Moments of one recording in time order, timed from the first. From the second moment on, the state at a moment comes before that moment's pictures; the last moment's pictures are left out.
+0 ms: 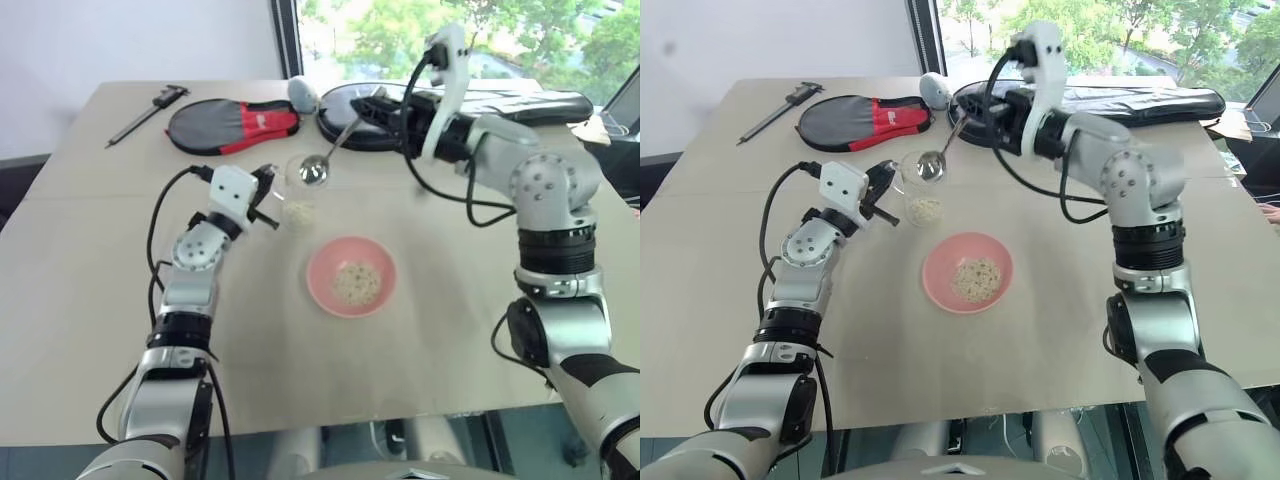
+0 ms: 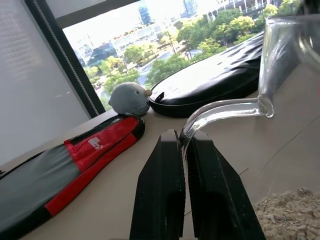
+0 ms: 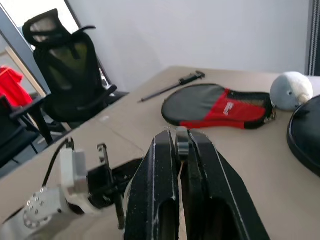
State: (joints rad) left arm -0.59 0.44 0.08 0.50 -0.05 -0.32 -0.49; right arm -1.03 -0.26 0.03 0.08 0.70 0.91 0.42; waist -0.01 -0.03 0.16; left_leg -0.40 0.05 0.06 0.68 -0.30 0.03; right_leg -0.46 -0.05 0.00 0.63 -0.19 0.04
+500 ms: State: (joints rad) left arm -0.60 0.44 0.06 0.49 -0.05 -0.33 -0.55; right arm -1.01 -0.17 0.13 0.26 0.51 0.81 0.55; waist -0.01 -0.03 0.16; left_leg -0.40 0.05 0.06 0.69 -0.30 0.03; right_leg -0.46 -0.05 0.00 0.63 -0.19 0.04
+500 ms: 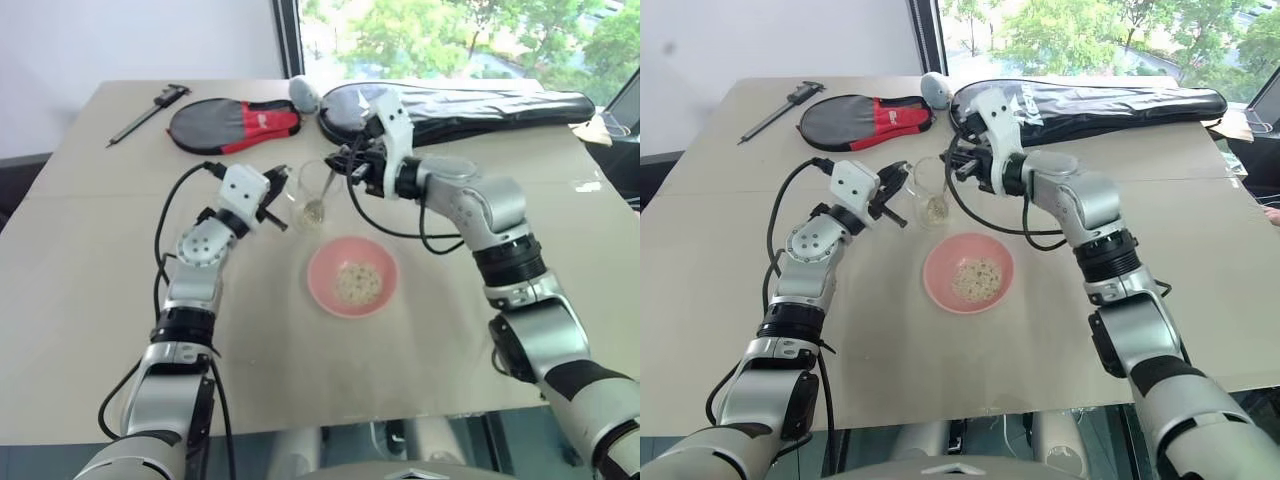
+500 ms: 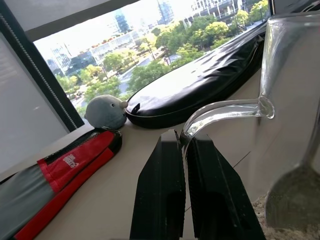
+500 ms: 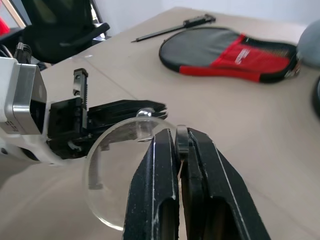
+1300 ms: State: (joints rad) left arm -0.60 0.41 0.04 0.48 -0.06 -0.33 -0.54; right arm -1.08 -0.14 -0.26 0.22 0.69 1.18 0.28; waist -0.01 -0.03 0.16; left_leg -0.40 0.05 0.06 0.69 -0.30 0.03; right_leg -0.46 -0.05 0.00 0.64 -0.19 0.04
